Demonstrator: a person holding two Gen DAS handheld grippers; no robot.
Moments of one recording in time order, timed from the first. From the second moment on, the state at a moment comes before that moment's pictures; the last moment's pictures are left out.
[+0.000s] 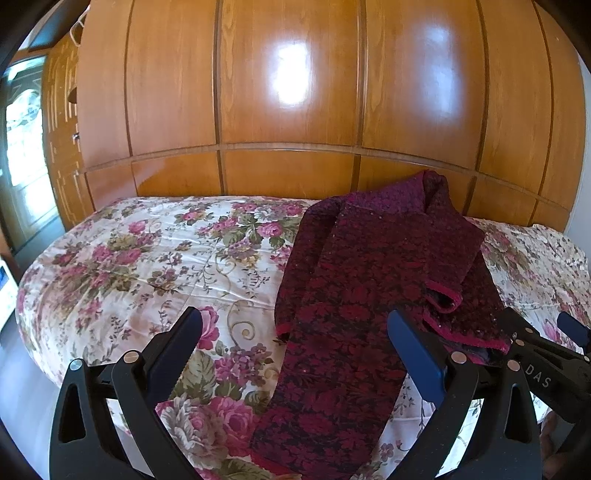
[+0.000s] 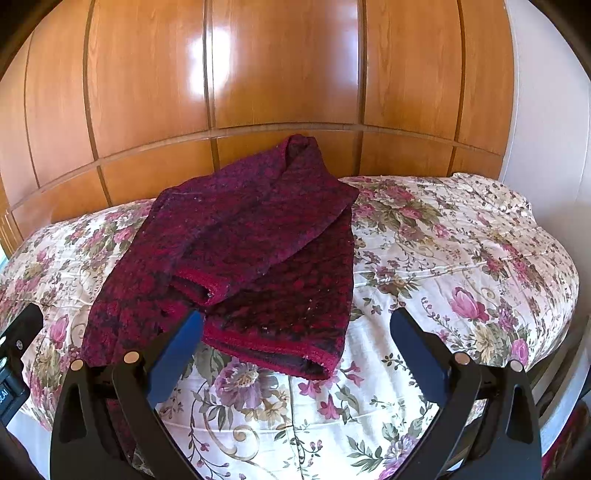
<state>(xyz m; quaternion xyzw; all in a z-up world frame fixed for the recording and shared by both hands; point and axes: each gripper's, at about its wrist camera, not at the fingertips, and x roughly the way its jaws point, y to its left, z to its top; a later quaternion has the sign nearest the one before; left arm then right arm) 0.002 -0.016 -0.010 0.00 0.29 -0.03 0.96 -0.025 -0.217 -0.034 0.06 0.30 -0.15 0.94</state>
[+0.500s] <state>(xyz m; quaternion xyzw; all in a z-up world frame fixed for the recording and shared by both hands) 0.002 -0.016 -0.011 0.00 0.29 -0.04 0.96 -0.021 -0.209 -0.038 0.03 0.31 -0.15 0.94</state>
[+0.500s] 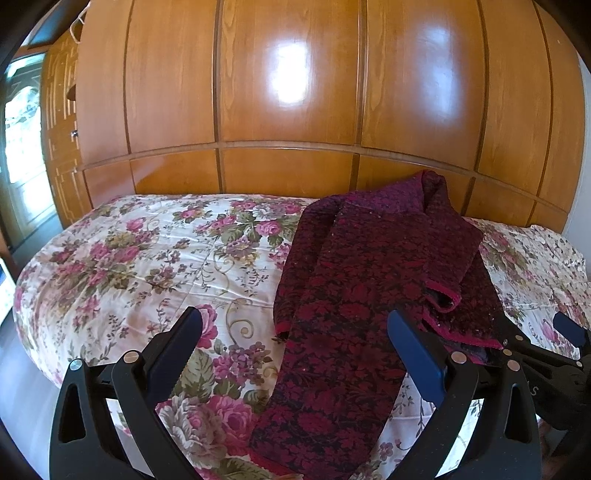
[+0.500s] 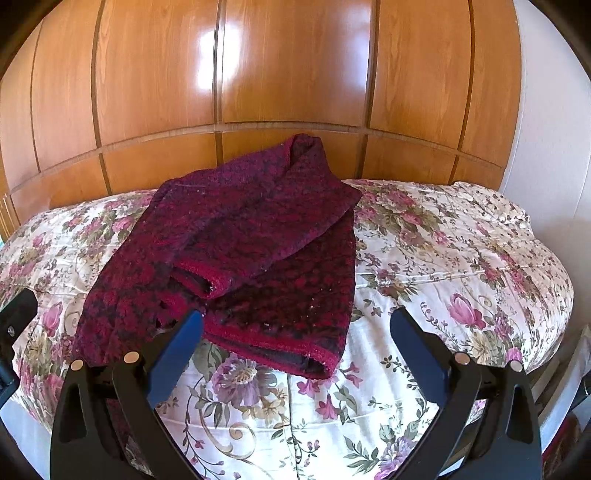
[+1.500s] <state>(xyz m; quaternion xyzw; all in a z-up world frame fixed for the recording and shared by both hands) 0.006 -0.021 -0.018 0.01 0.30 -0.05 0.95 -0.021 -0.216 -0.042 0.04 0.32 -0.15 0.94</state>
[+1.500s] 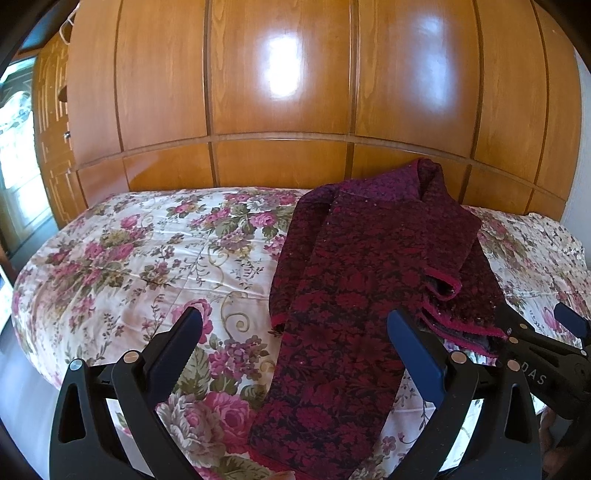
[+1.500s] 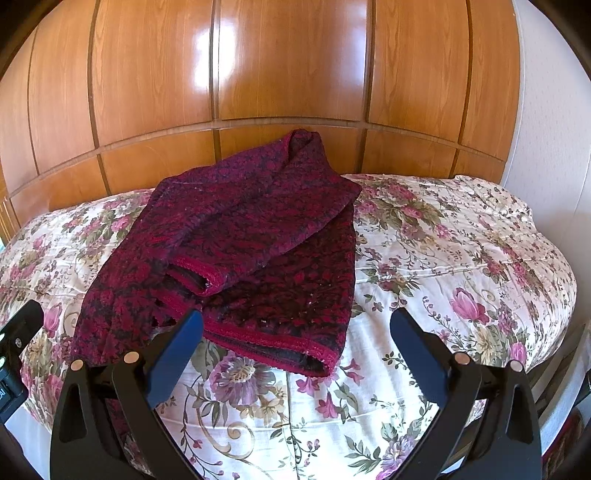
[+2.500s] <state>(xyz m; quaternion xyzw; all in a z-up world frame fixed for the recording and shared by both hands) 0.022 -0.074 -0.068 0.16 0.34 -0.13 0.92 -0.005 -0.295 -0.047 0.15 0.35 -0.14 0.92</state>
